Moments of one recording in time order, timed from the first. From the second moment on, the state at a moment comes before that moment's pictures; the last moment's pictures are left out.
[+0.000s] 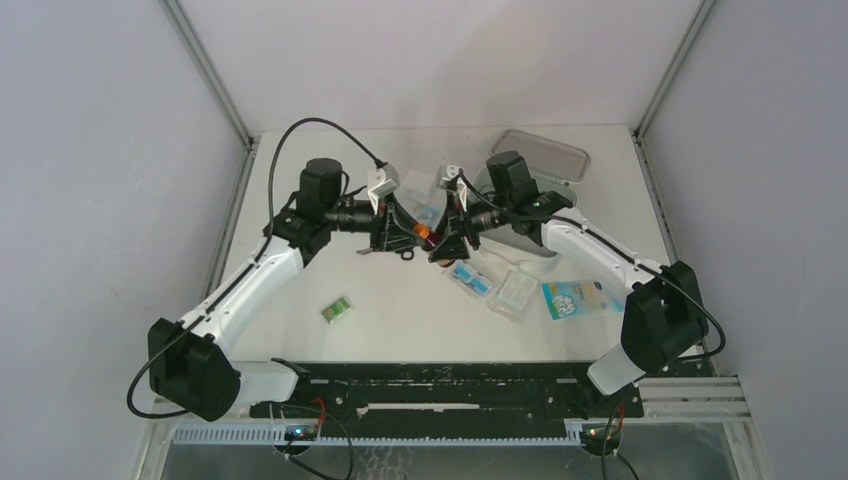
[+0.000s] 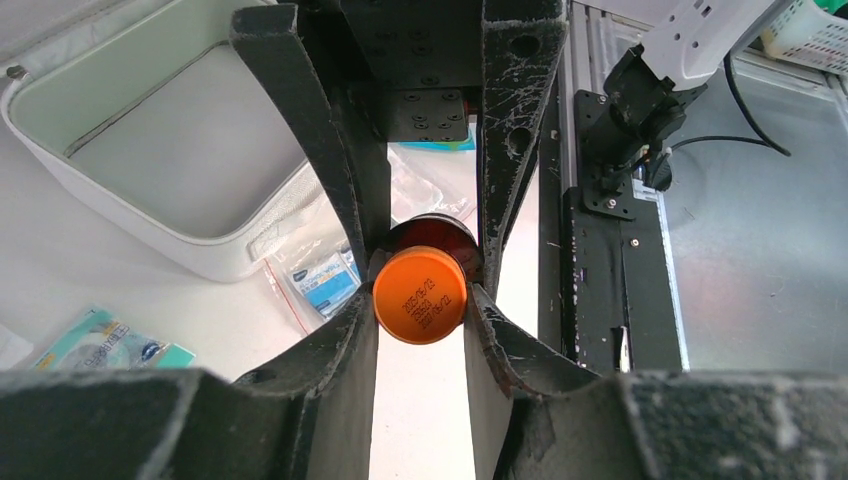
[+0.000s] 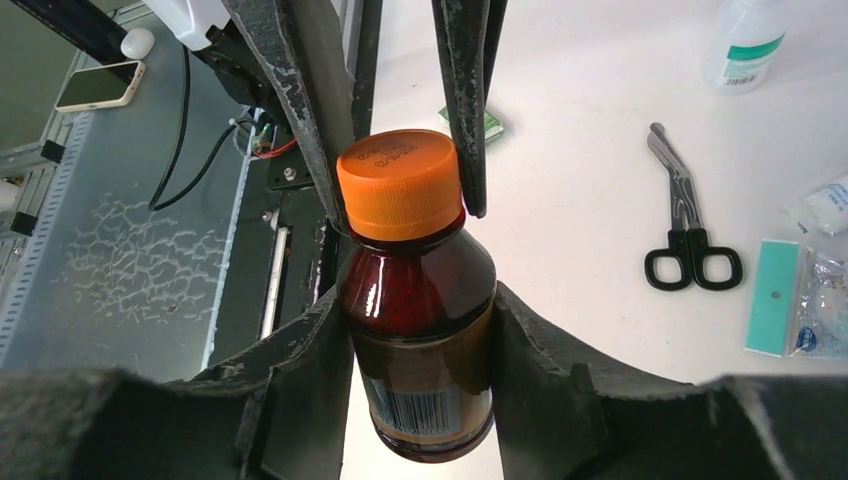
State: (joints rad) left arm -0.42 1.28 1.08 -0.24 1.04 0.16; right arm 0.54 1.54 1.23 -0.33 -1.08 -0.22
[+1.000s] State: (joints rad) left arm -0.26 1.20 1.08 -0.26 0.61 0.14; right arm 0.18 1.82 1.23 -0.17 -0.47 0.36
